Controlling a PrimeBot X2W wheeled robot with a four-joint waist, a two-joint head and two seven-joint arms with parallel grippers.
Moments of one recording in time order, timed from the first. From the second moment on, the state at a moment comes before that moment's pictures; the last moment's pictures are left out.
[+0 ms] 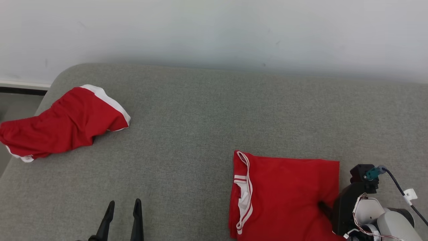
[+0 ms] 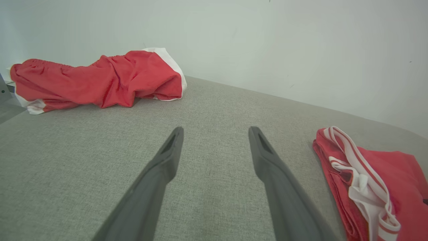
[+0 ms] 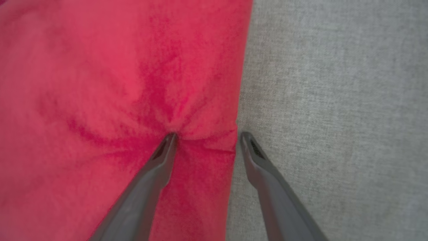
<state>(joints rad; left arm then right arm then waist) 0.07 0.05 -0.07 0.13 -0.28 -0.10 -0.26 -0.30 -0.20 0.06 0.54 0.34 0.13 0.65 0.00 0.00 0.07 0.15</state>
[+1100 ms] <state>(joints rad) -0.06 0.05 -0.04 0.05 -0.20 -0.12 -0.26 -0.62 -0.53 0.31 0.47 0.37 0.13 0.57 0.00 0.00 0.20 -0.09</state>
